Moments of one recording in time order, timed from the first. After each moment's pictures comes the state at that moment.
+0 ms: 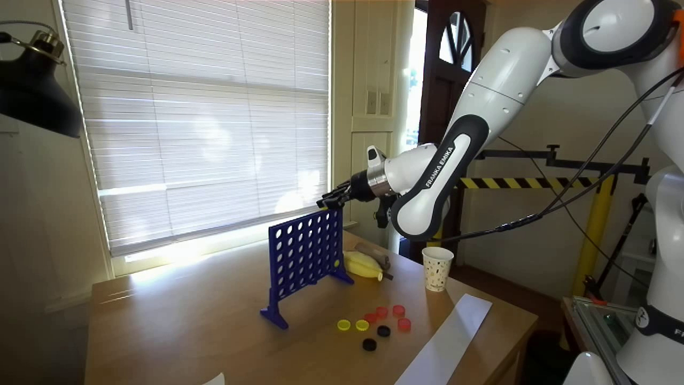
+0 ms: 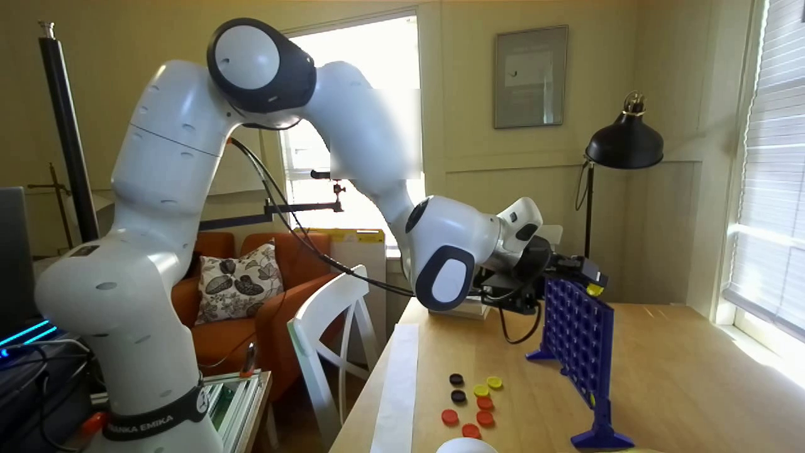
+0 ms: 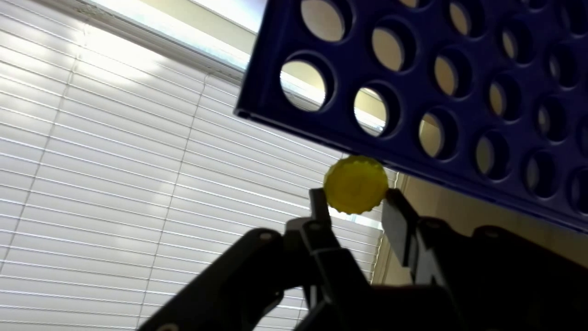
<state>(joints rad) 0.10 0.45 -0.13 -2.24 0.04 3.85 -0.27</state>
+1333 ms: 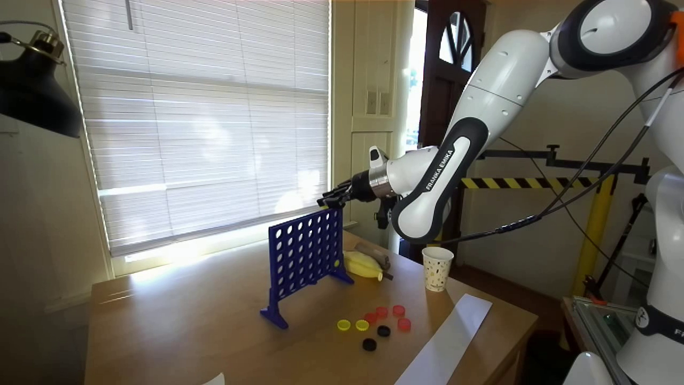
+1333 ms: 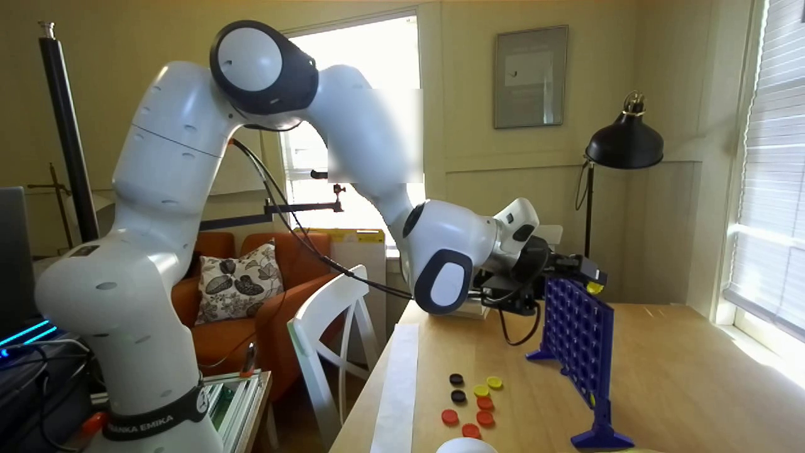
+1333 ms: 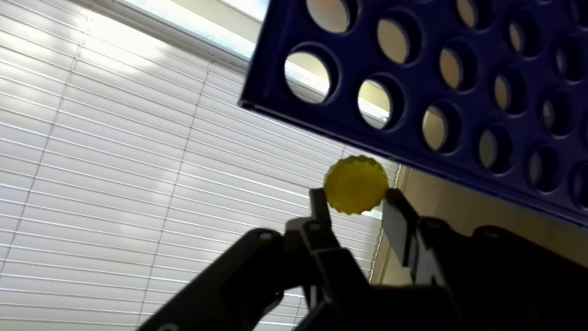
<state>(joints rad) 0.10 0.46 -0.13 -2.25 0.04 3.90 -0.27</state>
